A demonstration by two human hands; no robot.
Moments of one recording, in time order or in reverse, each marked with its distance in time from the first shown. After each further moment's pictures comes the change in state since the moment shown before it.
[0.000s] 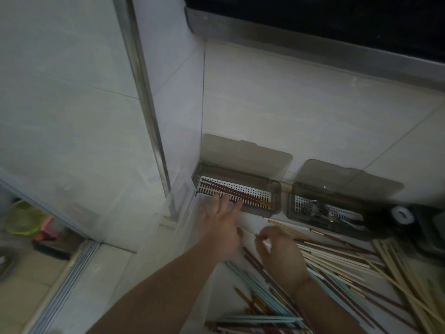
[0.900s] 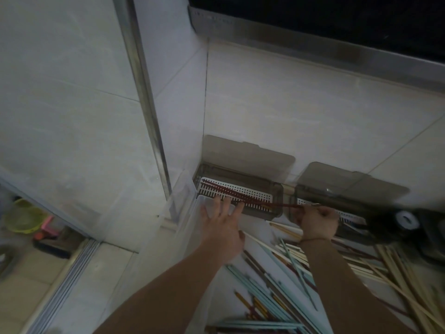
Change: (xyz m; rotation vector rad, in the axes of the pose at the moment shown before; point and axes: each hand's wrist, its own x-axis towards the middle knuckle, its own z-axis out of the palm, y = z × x) left_hand 0.001 0.000 0.000 -0.029 -0.023 -0.014; right_hand 0.085 0.064 -0.013 0.944 0.606 0.951
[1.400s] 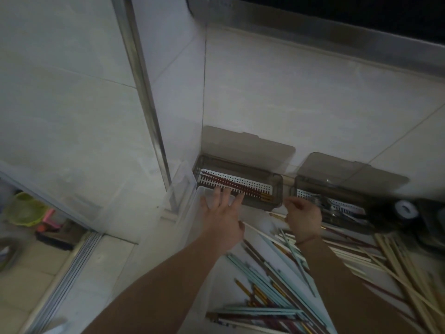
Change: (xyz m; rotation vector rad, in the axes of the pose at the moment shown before) left_hand 0.001 -0.001 0.003 0.010 0.021 0.008; right_hand -0.028 0.007 -0.007 -0.525 -0.272 -0.343
